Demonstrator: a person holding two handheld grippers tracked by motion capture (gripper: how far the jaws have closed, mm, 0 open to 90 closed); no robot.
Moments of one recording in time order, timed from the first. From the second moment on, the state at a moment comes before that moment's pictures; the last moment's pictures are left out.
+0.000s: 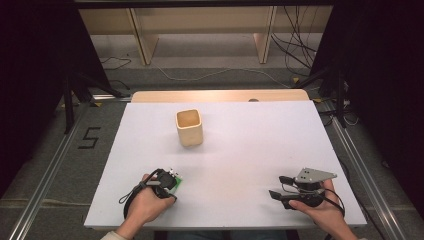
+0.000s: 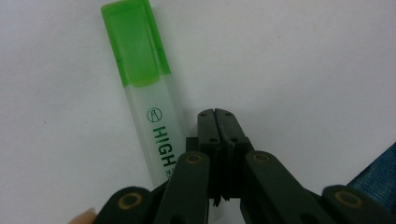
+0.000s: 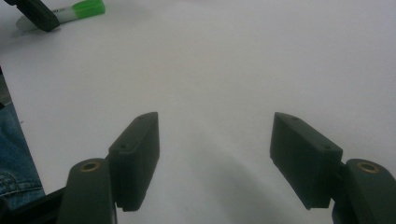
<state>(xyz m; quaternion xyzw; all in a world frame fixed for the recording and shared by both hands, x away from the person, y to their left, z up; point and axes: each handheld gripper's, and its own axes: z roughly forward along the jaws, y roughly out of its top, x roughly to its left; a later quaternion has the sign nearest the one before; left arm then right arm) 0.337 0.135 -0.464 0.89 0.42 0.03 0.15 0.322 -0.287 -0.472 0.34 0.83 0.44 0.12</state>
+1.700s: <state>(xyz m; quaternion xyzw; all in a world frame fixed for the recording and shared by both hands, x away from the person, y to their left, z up) 0.353 0.145 -0.461 0.87 0.48 0.04 0.09 0.322 -0.286 -0.473 0.34 0.83 0.43 0.12</state>
